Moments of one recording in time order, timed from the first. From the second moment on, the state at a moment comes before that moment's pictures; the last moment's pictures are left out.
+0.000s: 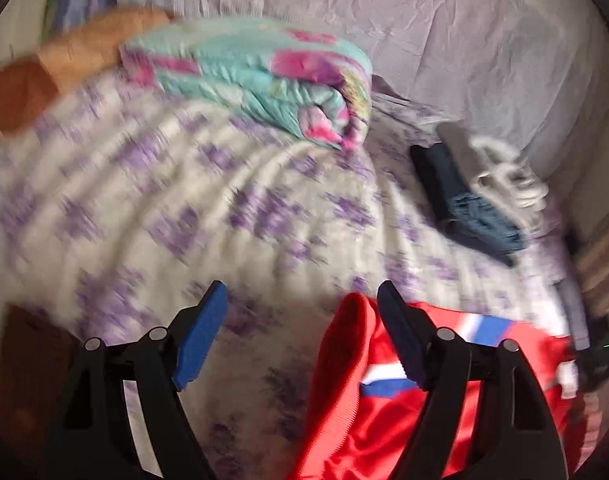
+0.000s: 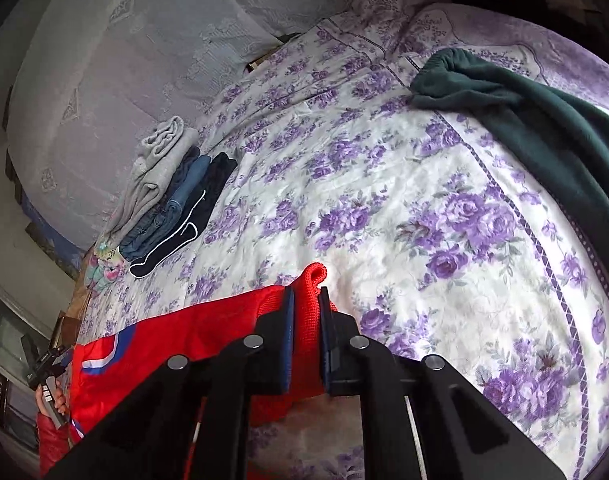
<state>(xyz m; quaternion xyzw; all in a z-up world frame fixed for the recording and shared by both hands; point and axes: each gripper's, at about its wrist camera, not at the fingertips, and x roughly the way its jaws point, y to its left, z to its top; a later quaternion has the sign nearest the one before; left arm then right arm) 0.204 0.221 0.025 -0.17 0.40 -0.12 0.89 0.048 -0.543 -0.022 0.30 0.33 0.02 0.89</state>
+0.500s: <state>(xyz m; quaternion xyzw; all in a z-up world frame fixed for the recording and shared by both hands) 0.206 0.177 0.021 -0.13 0.40 -0.13 0.90 0.042 -0.546 -0.012 0.31 0.30 0.03 0.90</state>
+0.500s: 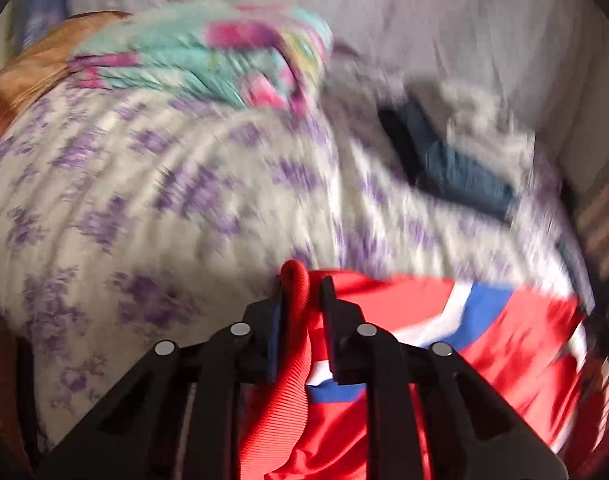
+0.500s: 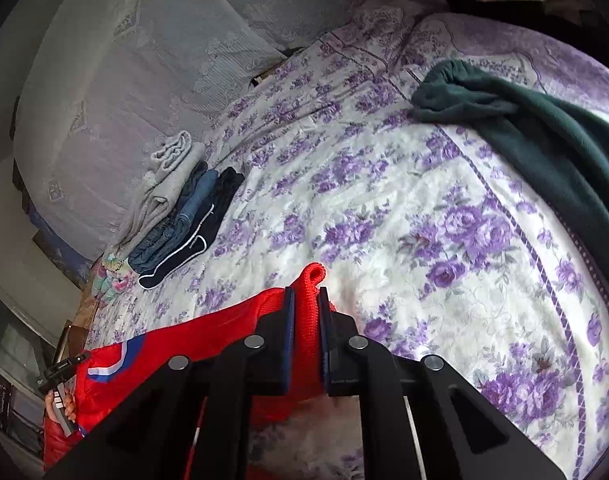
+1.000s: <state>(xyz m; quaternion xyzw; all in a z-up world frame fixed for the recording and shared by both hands) 0.264 0.201 -0.009 -0.20 0.41 -0.06 0.89 0.153 -0.557 -0.023 0.35 0.33 -0.02 0.88</state>
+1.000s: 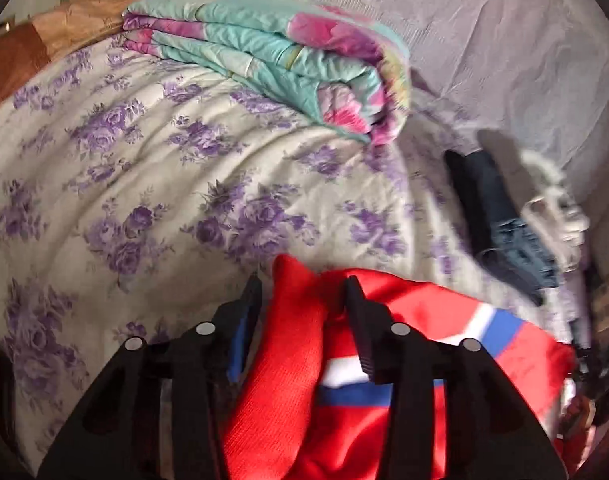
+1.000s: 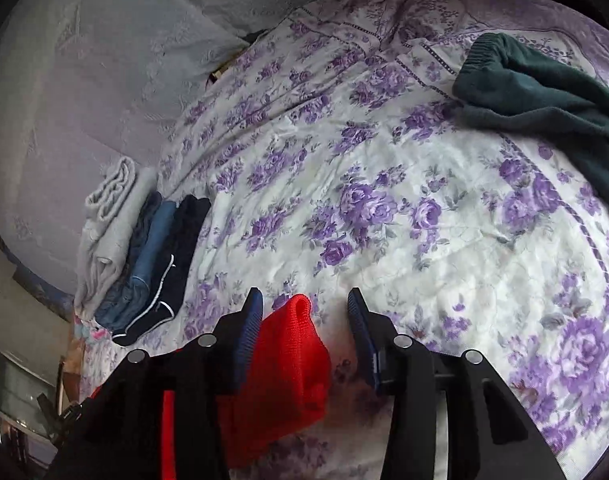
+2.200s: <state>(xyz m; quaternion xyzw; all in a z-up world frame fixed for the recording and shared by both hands) 0.051 0.233 -0.028 -0.26 0.43 -0.14 0.85 -0.124 -0.515 -0.012 0.37 0.30 0.04 0.88</state>
